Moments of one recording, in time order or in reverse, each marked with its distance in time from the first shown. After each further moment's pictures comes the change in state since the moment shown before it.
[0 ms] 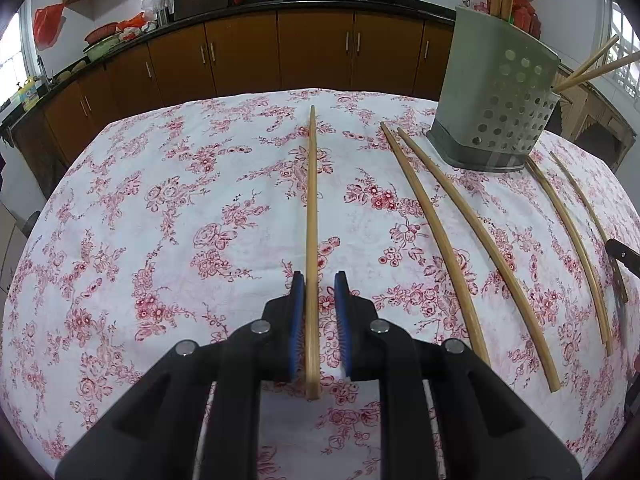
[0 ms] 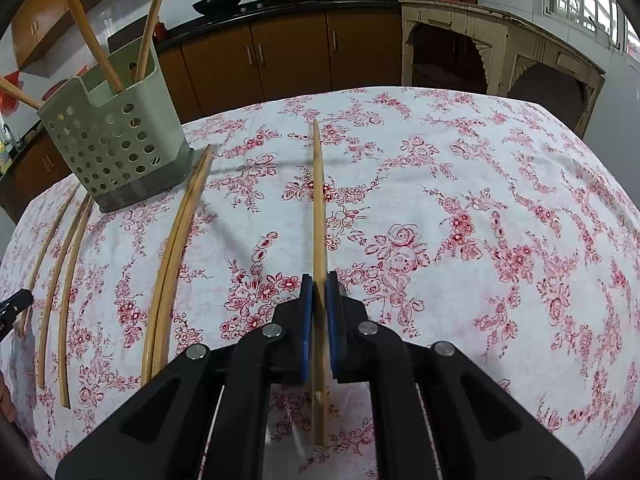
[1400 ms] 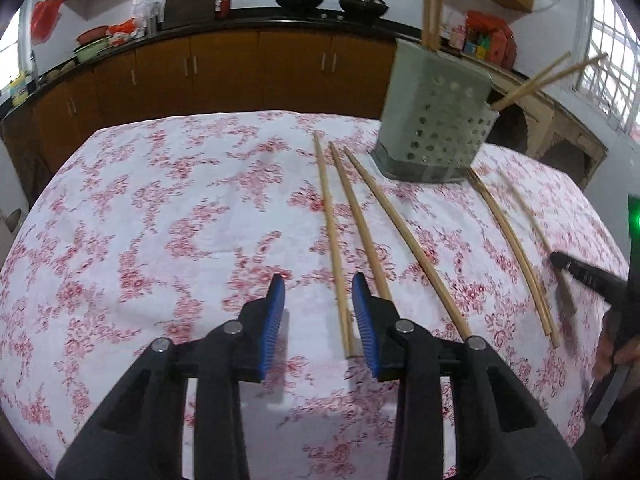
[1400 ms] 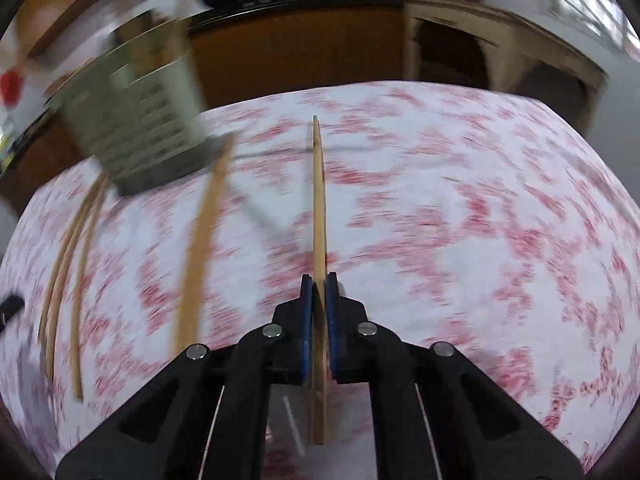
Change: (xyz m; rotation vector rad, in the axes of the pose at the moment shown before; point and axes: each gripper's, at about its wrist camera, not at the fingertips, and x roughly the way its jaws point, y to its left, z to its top) left arm -0.041 -0.023 -0.014 -0.006 -0.062 -0.109; right arm -0.010 0.009 -0.011 0.024 0.016 -0.009
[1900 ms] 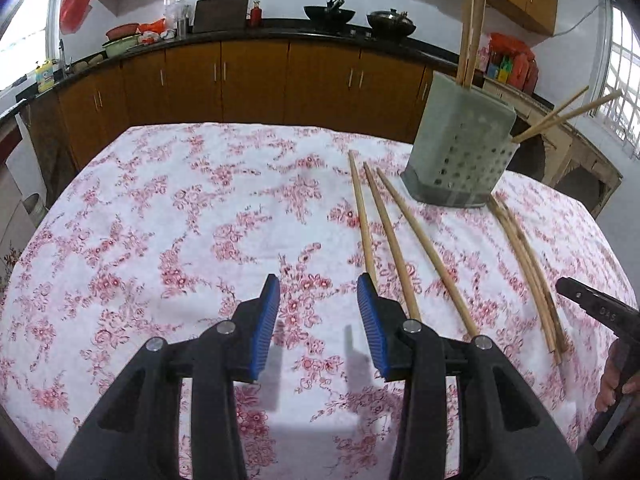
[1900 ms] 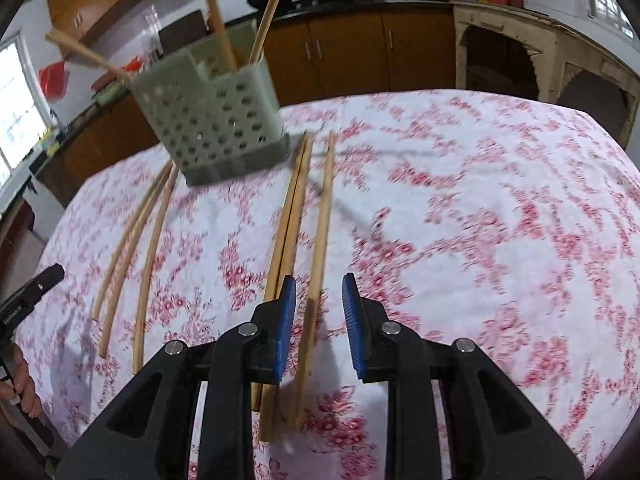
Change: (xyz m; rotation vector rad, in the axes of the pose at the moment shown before) left arm -0.025 0.029 -0.006 -0.088 -0.061 0.057; right arm -0.012 0.038 -0.006 -0.095 0.009 0.191
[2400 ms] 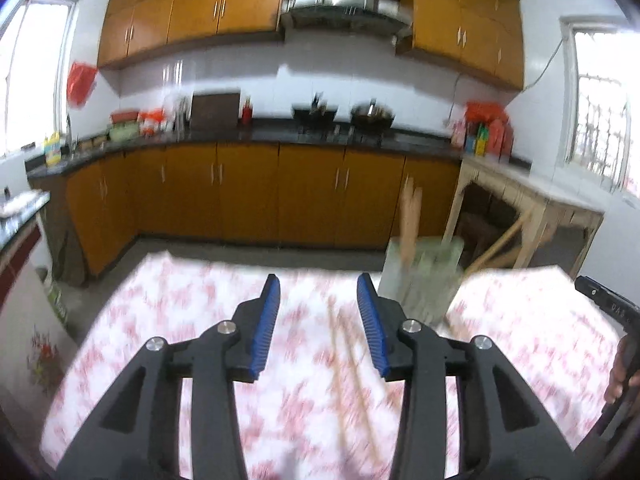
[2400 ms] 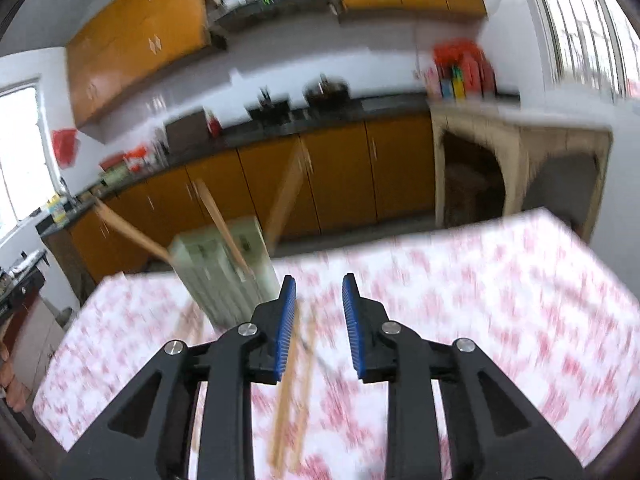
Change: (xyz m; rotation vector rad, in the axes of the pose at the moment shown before) left arm -0.103 -0.022 0.085 0.050 -0.283 -0.004; right arm -0.122 -0.021 0.067 0.048 -0.327 -0.025
